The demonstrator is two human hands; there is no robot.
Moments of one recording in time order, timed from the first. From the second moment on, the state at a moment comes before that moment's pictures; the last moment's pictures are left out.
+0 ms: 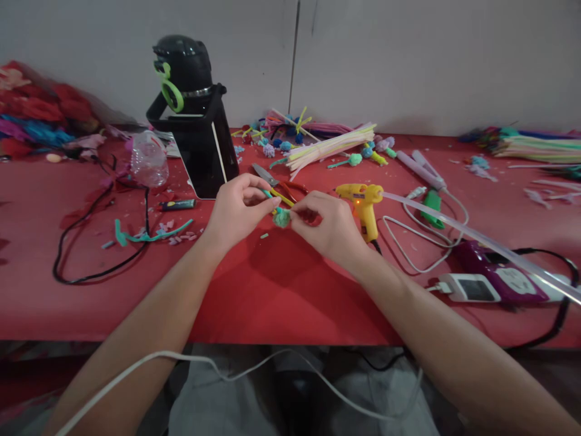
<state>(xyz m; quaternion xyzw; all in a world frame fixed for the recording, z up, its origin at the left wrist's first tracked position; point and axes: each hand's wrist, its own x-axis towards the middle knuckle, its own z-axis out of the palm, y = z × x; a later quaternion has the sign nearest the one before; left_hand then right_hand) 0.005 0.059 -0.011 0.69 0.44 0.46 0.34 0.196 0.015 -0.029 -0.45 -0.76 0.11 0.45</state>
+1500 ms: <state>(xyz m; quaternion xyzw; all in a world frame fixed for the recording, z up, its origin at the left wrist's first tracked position) 0.001 0.058 -0.006 0.70 0.40 0.49 0.32 0.196 0.018 -0.037 -0.42 -0.60 0.45 0.51</state>
